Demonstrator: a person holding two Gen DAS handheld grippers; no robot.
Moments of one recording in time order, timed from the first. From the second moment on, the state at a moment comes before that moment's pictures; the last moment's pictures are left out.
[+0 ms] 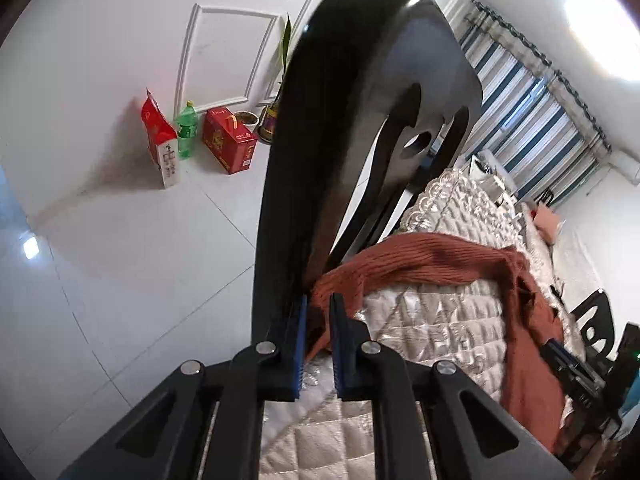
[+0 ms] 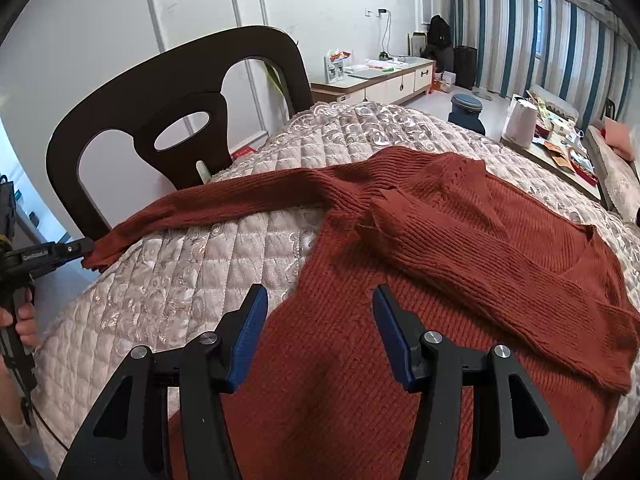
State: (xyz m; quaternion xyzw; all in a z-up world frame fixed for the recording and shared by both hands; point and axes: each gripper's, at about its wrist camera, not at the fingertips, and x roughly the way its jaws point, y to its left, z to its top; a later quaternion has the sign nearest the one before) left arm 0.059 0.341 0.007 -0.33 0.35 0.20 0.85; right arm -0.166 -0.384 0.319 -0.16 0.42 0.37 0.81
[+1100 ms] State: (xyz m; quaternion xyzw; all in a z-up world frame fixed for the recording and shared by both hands) left arm 0.068 0.332 0.014 -0.36 0.31 0.16 0.86; right arm -0.175 -0.382 0.321 -0.15 0.43 0.38 0.80
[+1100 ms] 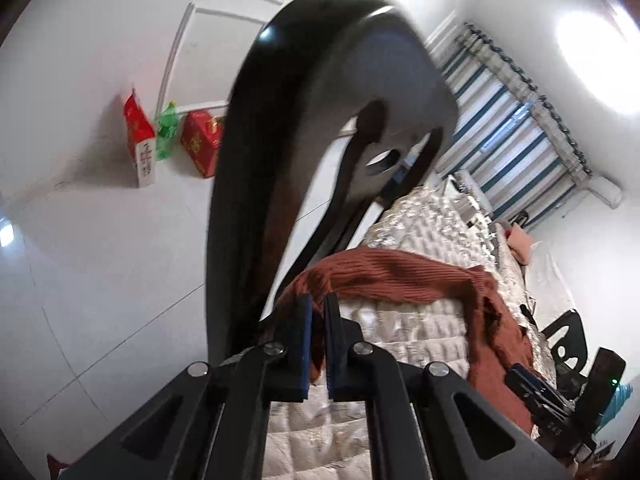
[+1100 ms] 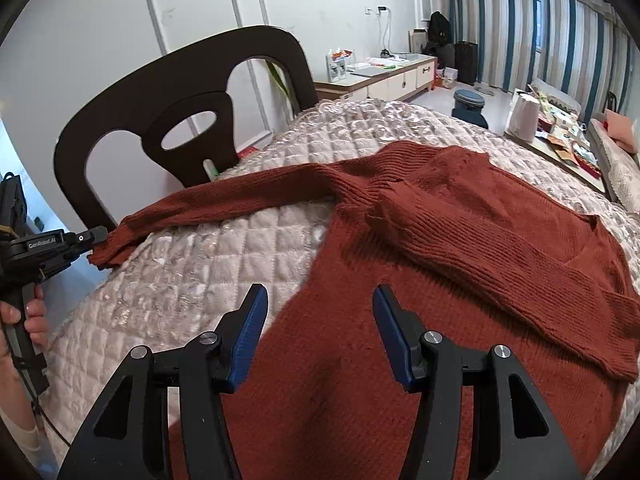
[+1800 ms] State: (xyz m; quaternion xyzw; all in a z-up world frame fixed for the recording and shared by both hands) left arm 0.019 0.328 0.035 -0.30 0.30 0.21 0.88; right arm -0.260 -0.274 0.315 -0.20 0.39 0.52 0.73
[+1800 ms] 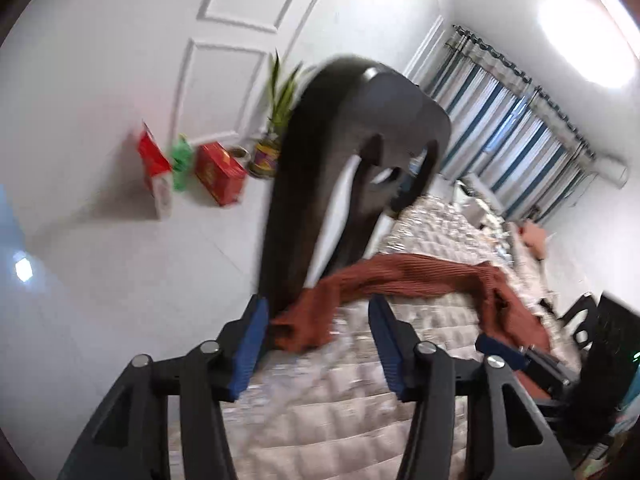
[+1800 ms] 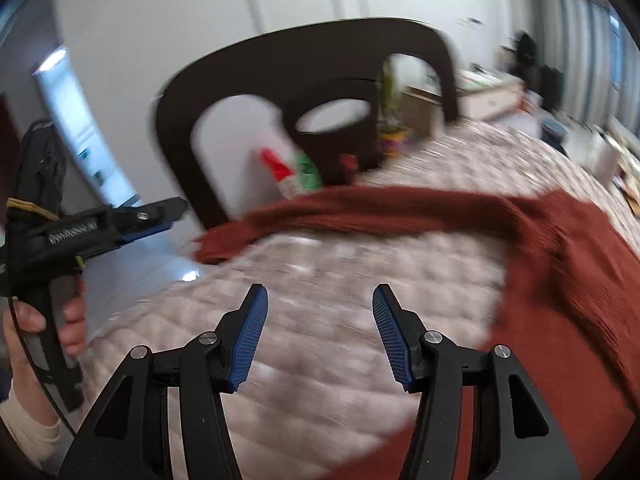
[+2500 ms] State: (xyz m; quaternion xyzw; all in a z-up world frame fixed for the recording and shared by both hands) left arm -0.031 0.348 0.023 -0.34 0.29 0.22 0.86; right arm -0.331 -0.151 0.257 -0.38 0.34 0.51 0.69
